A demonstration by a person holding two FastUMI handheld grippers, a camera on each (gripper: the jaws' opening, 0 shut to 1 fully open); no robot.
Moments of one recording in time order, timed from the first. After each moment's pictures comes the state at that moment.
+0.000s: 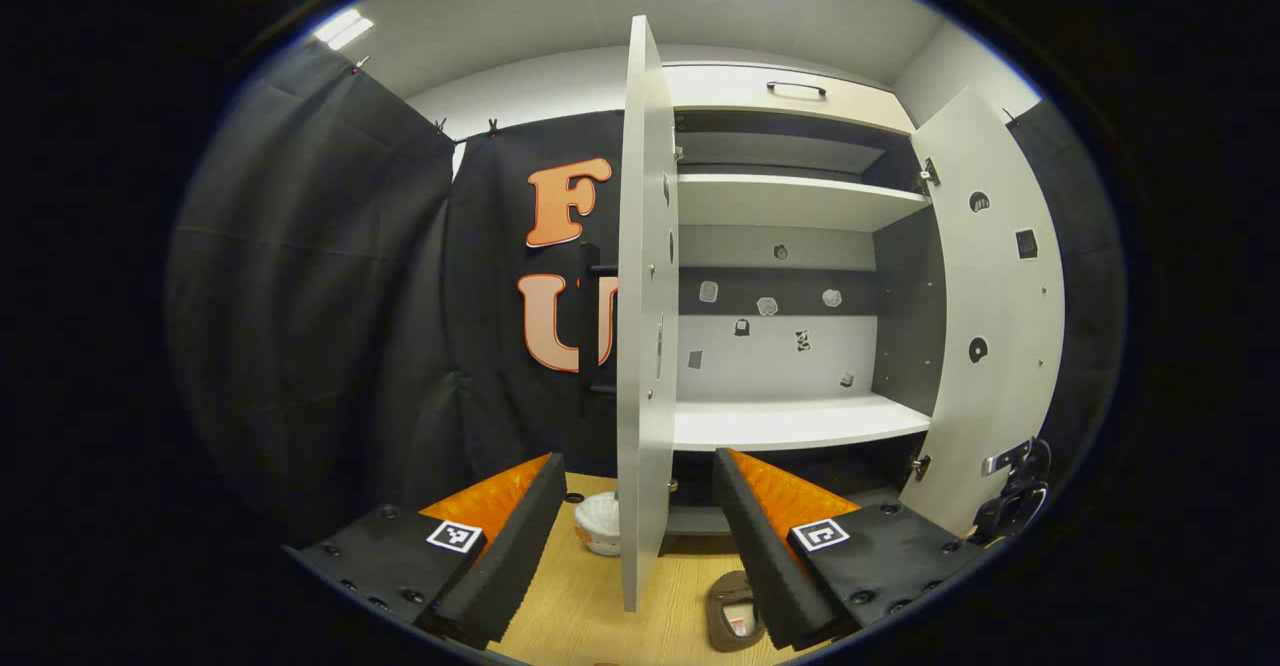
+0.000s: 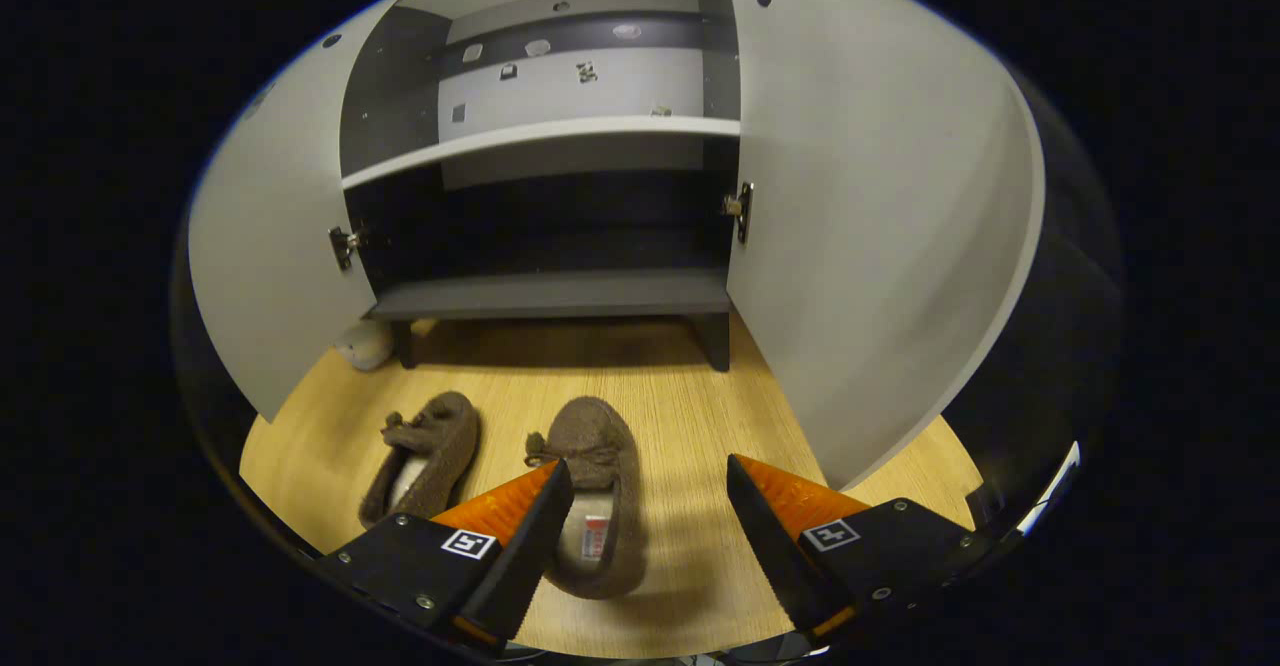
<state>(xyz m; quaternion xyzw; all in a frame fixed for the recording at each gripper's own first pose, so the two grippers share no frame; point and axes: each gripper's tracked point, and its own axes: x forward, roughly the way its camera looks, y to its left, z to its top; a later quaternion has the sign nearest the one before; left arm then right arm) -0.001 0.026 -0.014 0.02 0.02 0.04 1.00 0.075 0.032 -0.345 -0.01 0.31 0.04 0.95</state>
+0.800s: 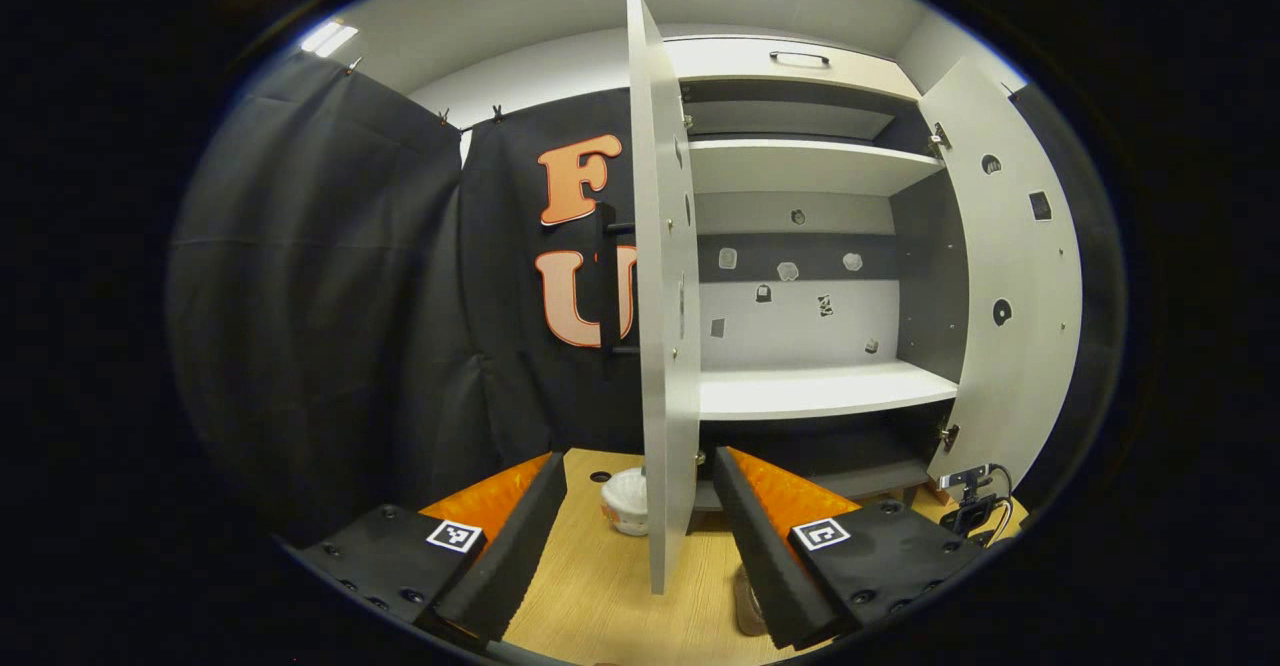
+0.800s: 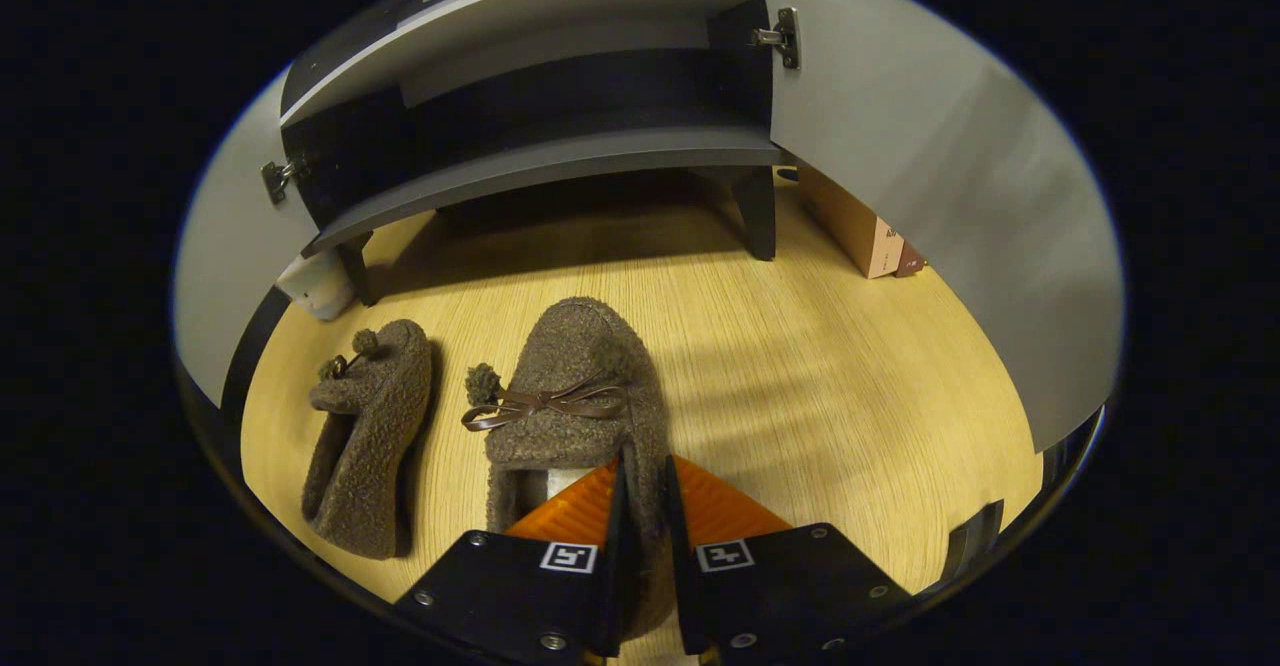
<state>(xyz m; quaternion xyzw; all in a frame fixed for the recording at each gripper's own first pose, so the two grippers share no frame) -0.007 0.040 -0.036 0.04 0.06 0.08 0.99 0.100 0.051 -0.437 0.03 0.41 0.03 0.91</state>
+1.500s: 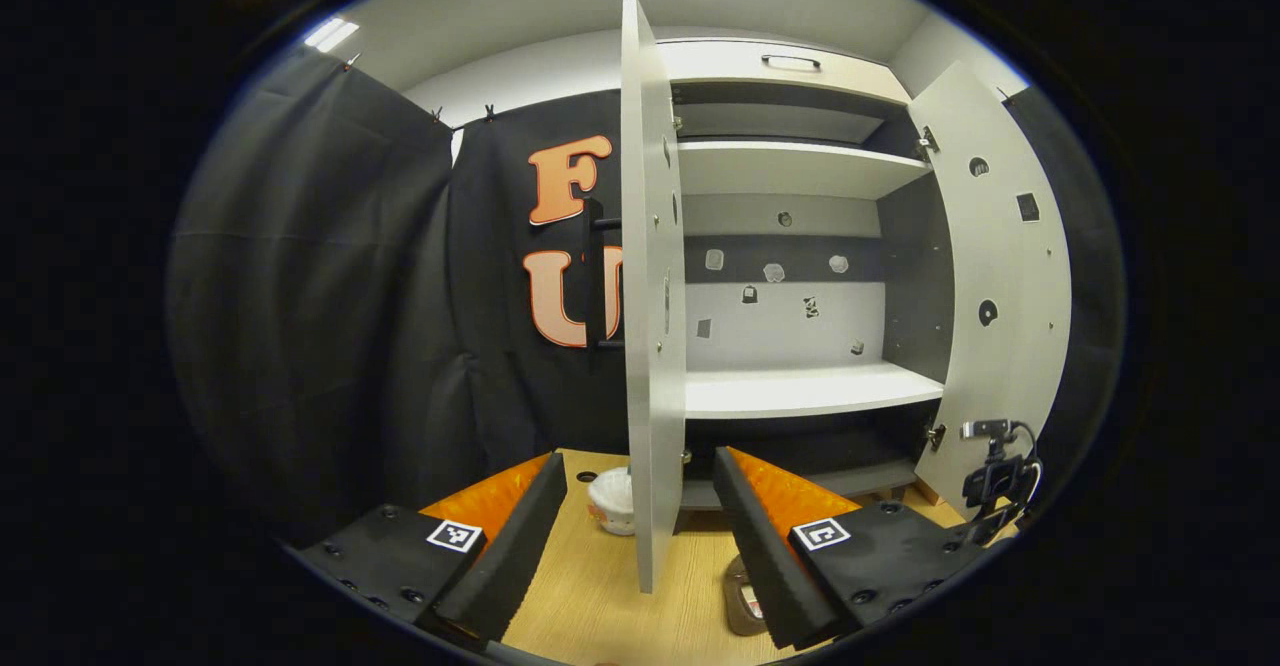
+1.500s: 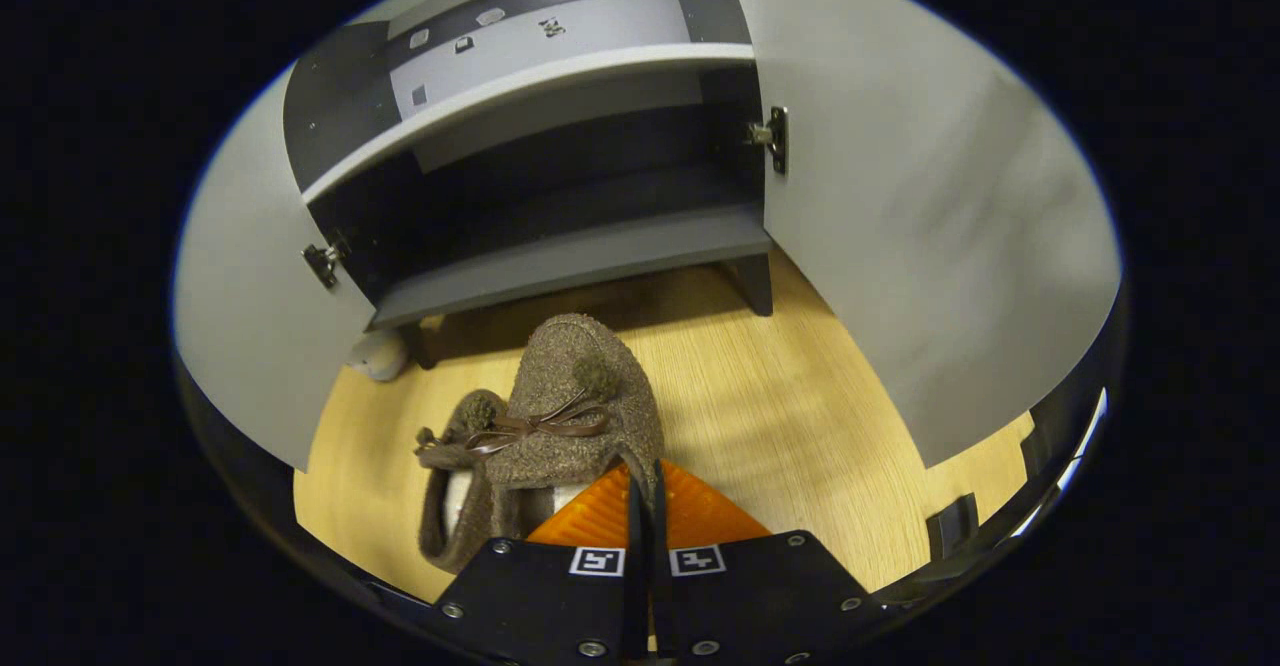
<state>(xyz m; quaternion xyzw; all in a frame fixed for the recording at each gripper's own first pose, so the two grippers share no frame) -0.007 0.027 -0.044 0.03 0.05 0.04 1.00 0.095 0.070 -0.316 0.08 0.36 0.04 0.93</state>
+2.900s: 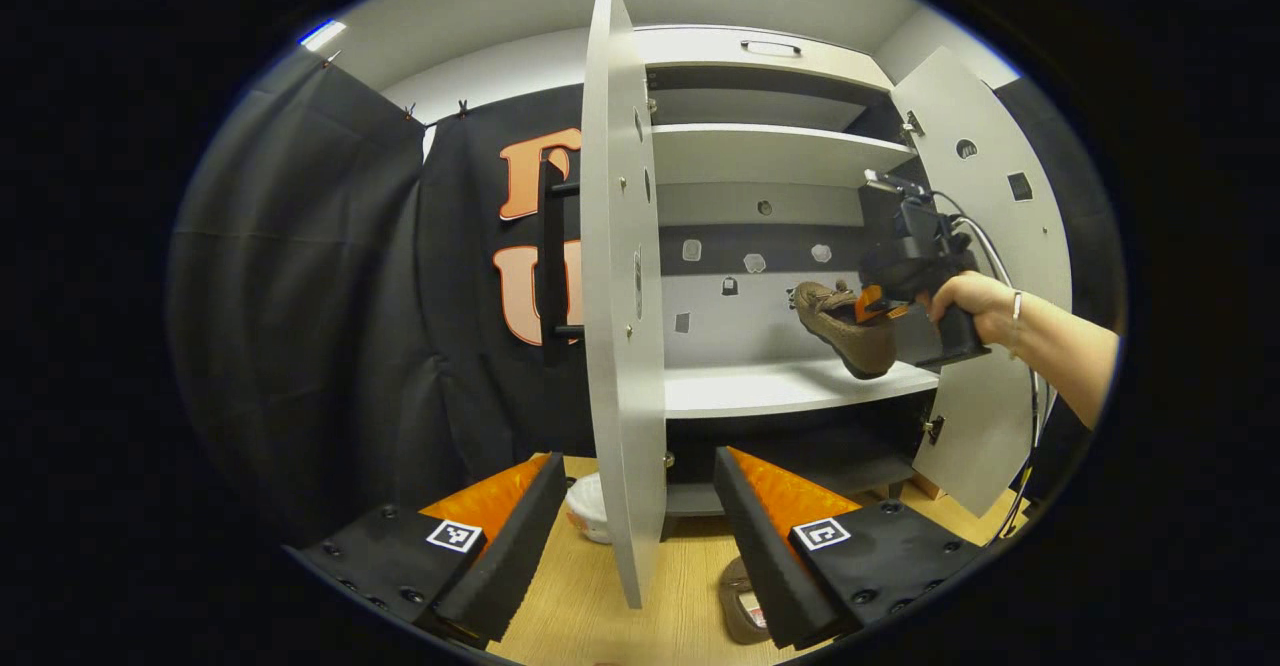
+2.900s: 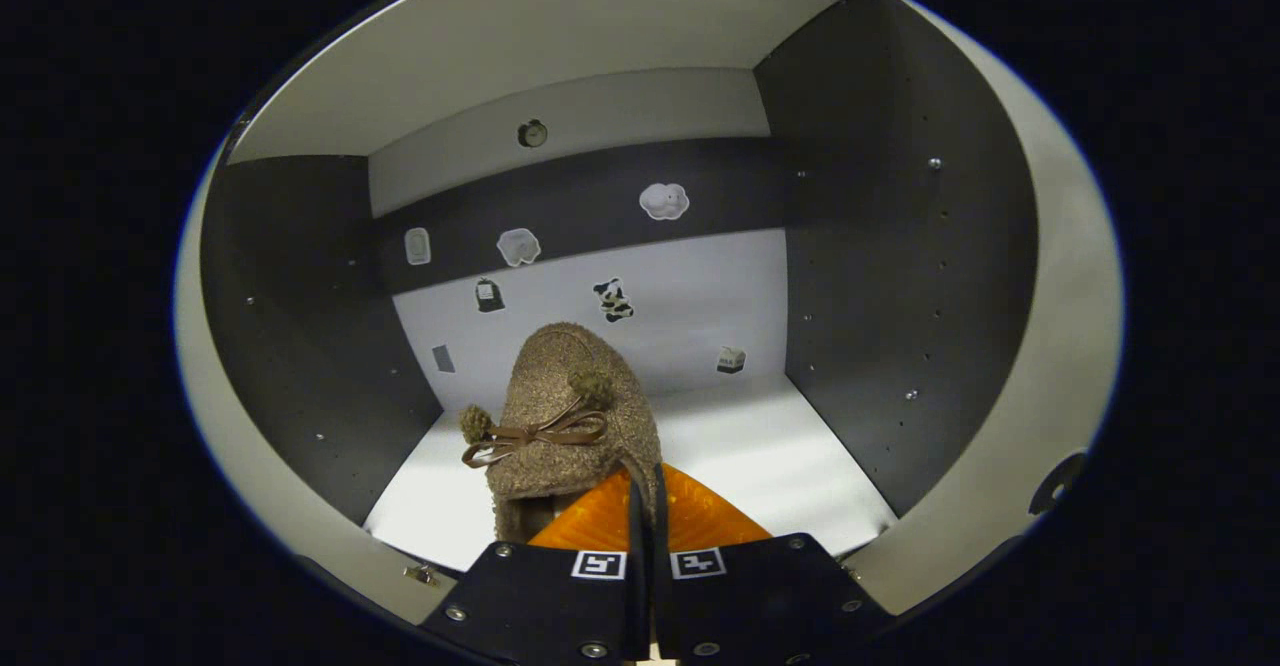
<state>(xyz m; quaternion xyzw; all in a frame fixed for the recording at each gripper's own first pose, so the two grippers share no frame) 0.036 0.019 -0.064 0.04 0.06 0.01 1.00 0.421 0.111 0.015 0.07 0.19 0.03 0.98</state>
